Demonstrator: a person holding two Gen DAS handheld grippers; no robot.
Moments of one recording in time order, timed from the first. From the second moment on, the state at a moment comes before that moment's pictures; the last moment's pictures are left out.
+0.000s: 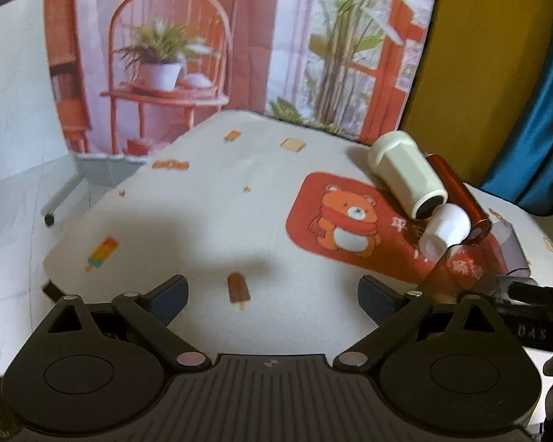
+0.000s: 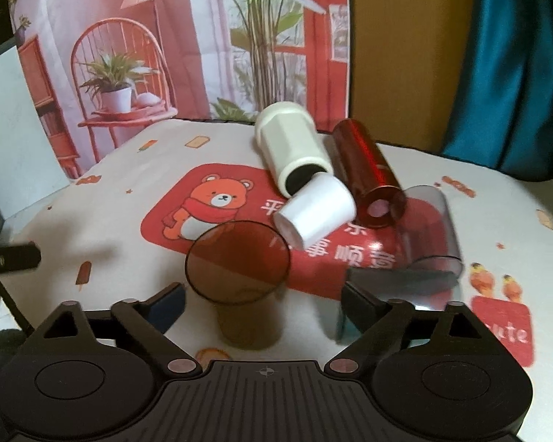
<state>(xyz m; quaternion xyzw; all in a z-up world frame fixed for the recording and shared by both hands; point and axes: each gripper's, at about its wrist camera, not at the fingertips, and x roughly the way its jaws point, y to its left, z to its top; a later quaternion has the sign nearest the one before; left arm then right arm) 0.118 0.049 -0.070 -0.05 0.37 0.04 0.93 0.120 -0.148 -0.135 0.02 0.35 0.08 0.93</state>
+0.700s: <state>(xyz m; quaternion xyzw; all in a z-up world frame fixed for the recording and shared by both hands) 0.046 0.021 0.013 0.04 0.31 -0.02 0.95 -0.011 -0.177 -0.060 0.07 0.29 0.05 0.95</state>
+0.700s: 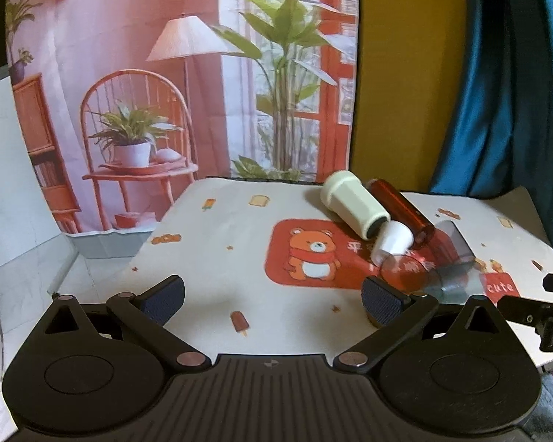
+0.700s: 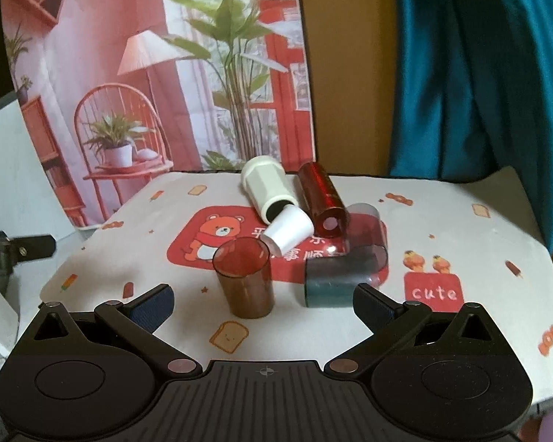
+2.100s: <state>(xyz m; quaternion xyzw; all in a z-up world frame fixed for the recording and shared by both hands) 0.024 0.008 -0.004 0.05 0.32 -0.01 0.95 -0.043 -0.189 -0.081 0.05 0.29 -0.02 0.95</state>
